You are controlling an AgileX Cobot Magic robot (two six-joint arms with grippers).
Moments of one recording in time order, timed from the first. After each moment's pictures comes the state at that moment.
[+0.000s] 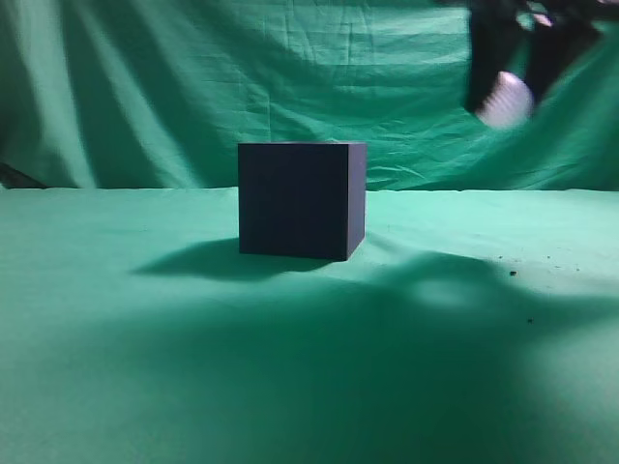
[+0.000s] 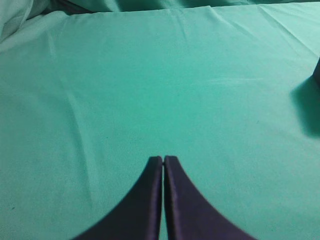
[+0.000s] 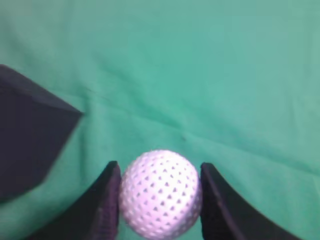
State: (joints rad) left arm -0.10 -0.02 0.02 0.09 0.36 -0.03; right arm 0.36 1.69 -1.24 0.03 0.76 0.04
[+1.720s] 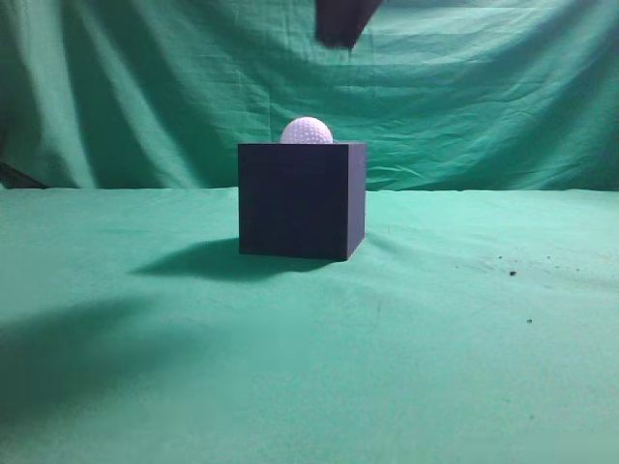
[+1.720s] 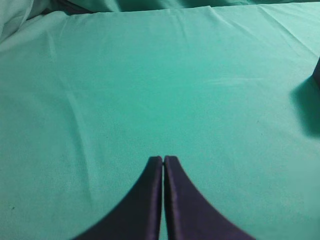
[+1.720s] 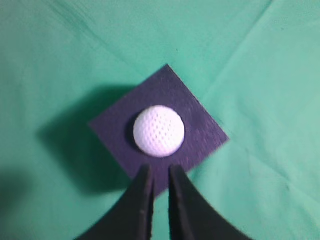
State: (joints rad) left arm -0.10 -0.02 0.02 0.09 0.36 -0.03; right arm 0.67 1.76 -1.48 0.00 0.90 -0.01
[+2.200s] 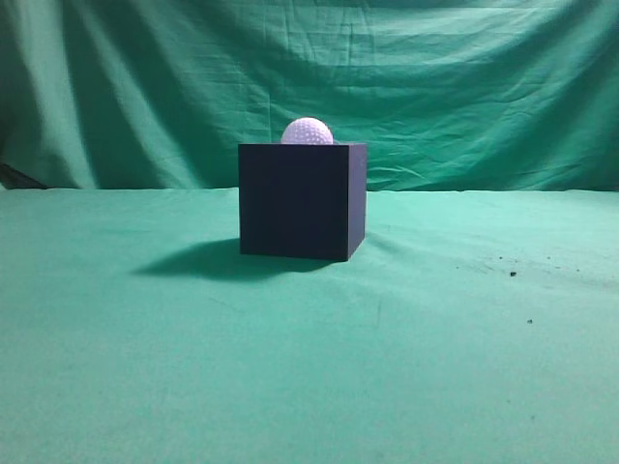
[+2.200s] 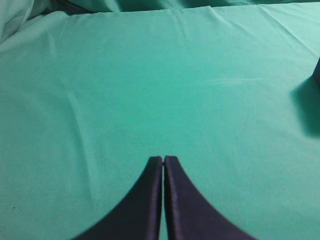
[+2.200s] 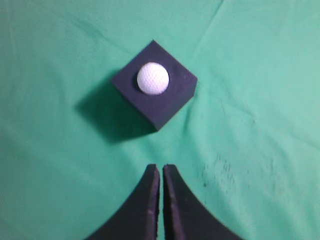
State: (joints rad) left arm -0.10 -0.02 0.02 0.09 0.36 -0.03; right arm 0.67 1.38 -1.37 0.00 1.07 0.11
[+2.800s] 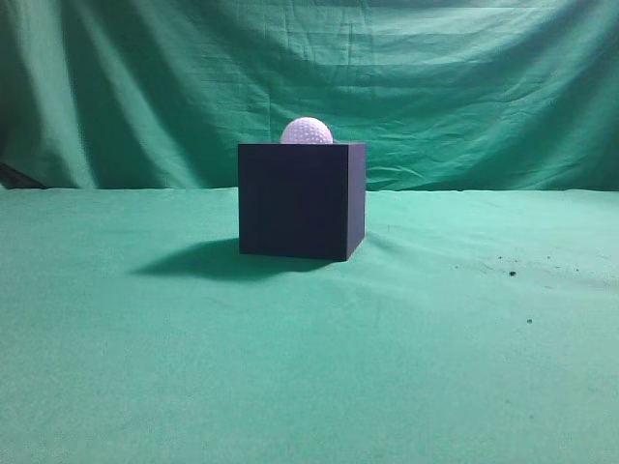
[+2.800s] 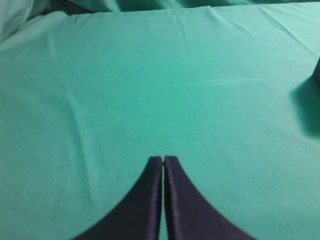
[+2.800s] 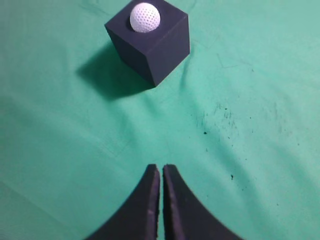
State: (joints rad) left arm -0.10 -0.02 0.02 0.09 0.36 -0.03; right arm 0.67 0.78 -0.67 0.01 0.75 0.17
